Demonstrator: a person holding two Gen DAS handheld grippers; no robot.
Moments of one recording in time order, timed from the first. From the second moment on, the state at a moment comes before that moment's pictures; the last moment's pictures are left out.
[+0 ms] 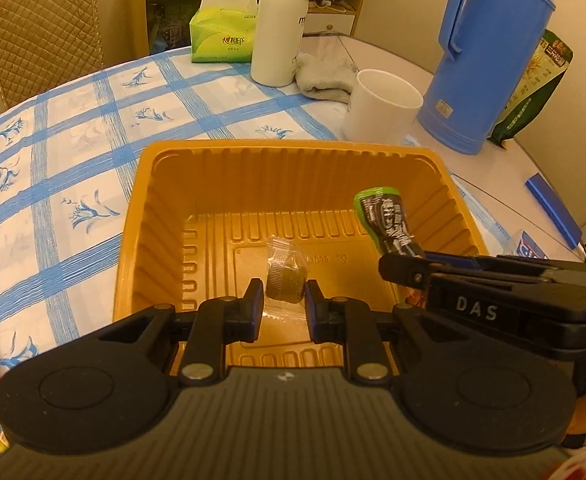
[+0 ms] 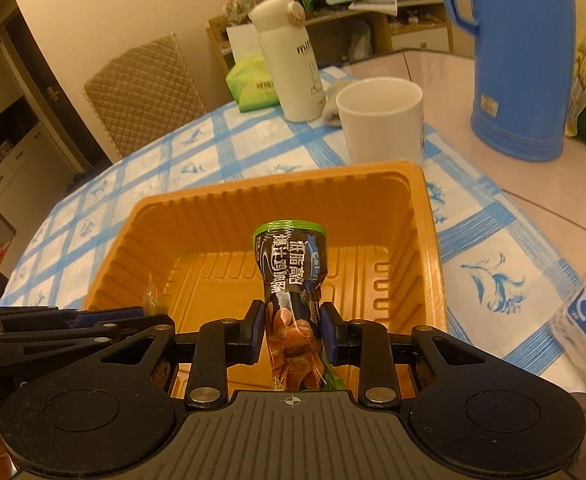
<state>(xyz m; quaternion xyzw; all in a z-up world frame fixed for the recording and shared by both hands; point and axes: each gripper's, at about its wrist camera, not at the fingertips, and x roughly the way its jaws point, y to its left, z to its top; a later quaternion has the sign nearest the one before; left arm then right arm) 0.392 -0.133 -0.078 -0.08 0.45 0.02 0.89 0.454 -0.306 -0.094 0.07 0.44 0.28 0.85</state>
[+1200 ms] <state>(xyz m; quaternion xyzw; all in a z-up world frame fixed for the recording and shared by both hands) 0.376 -0.128 -0.062 -0.10 0.43 0.06 0.89 0.445 -0.329 -0.064 0.12 0.42 0.29 0.85</state>
